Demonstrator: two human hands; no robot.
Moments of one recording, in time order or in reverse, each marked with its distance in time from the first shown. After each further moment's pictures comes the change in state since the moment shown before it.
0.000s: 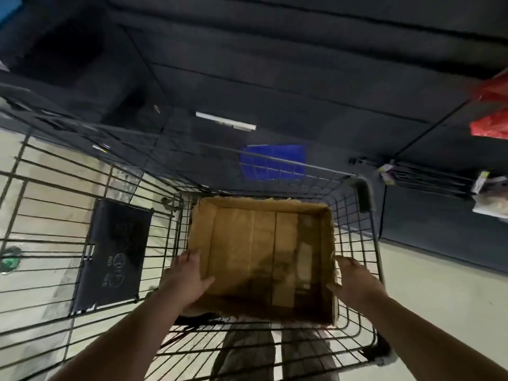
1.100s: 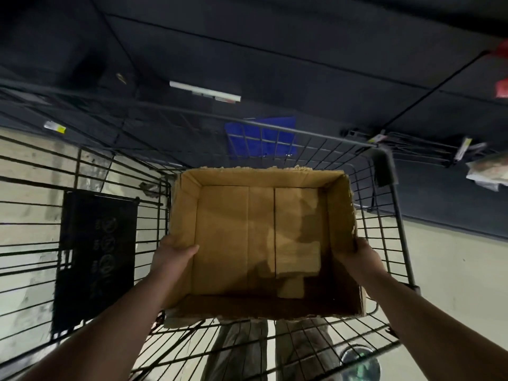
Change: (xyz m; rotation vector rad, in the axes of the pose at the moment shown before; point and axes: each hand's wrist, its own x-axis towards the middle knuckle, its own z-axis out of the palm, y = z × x) left_hand 0.067 -0.046 0.009 -0.823 0.017 -0.286; right_hand 0.025 -0.036 0.036 0.731 0.159 0.363
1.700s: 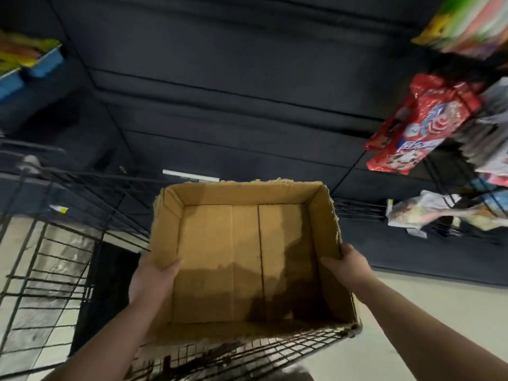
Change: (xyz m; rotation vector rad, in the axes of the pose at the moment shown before) left_hand -0.132 0.046 -0.071 -0.006 0.175 0.377; right_hand -0.145 -0.028 -0.102 0.077 0.194 -0.201
